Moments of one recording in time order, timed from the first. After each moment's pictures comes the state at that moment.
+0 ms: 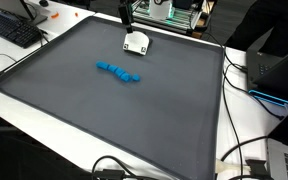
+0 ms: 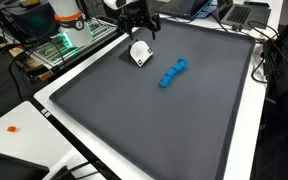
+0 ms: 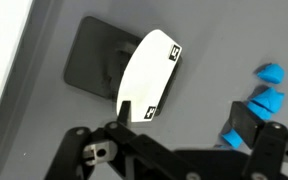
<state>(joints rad) 0.01 -0.07 -0.01 -2.52 0.31 2.43 0.85</state>
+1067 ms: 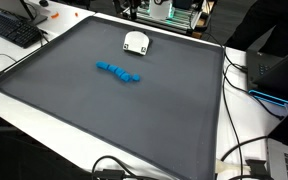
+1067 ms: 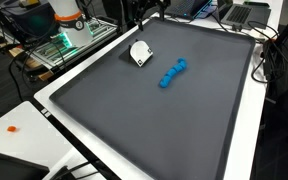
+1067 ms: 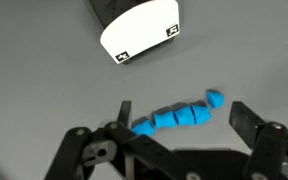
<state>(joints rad) 0.01 -0.10 0.03 -2.38 0.12 2.31 0.33</state>
